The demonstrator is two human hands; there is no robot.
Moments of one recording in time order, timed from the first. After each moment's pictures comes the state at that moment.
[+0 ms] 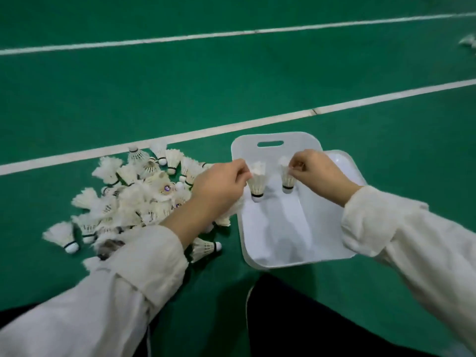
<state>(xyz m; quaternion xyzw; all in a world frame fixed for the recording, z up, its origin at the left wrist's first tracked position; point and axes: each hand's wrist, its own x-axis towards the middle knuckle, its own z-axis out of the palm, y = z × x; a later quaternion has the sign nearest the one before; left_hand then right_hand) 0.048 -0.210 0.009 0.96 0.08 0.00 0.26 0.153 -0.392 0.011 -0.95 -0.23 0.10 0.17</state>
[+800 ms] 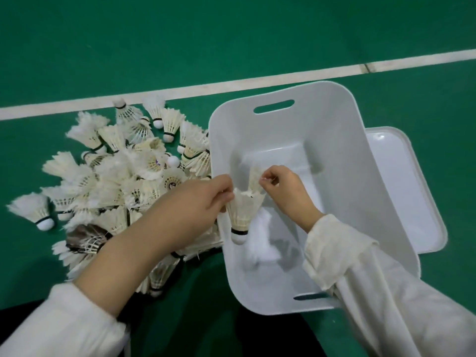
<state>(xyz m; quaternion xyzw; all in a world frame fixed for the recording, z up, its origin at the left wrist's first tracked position) 0.038 -0.174 -0.047 0.93 0.09 -0.19 0.32 0.163 -0.329 -0.156 -0.90 -0.18 0.23 0.33</state>
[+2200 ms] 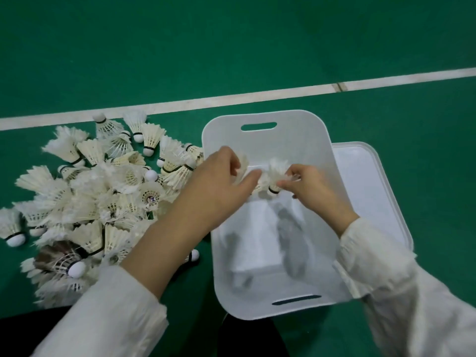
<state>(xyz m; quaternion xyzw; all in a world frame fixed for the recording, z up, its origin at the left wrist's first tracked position) 0.098 -0.230 -0.032 0.90 0.18 -0.02 0.39 0.218 -0.390 -0.107 -0.91 -0.09 0.26 0.32</state>
